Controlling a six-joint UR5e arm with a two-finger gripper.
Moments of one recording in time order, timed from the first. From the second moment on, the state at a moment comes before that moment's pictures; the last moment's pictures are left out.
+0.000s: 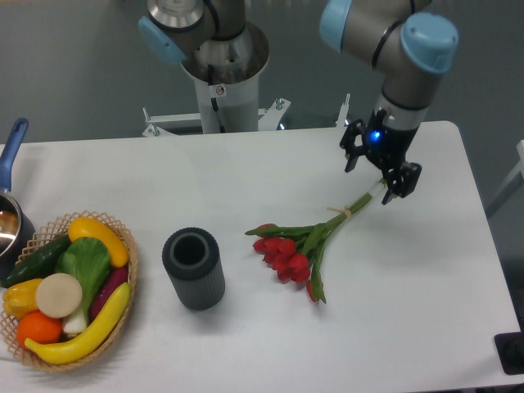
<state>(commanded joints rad) 2.80 -1.83 -1.77 -1.08 1.35 1.70</state>
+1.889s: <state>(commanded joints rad) 2.73 -1.99 -1.88 -0.92 1.35 1.56</state>
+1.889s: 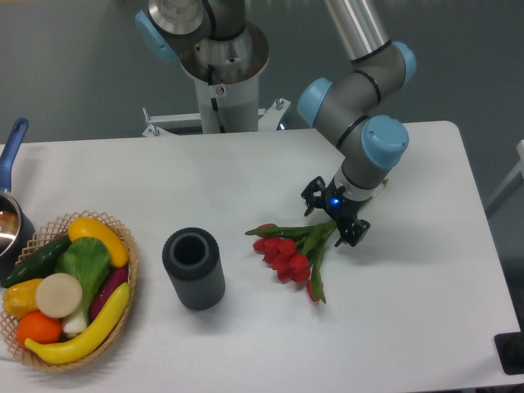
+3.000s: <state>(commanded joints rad) 2.75 -1.91 -1.81 -0.92 1.31 1.54</state>
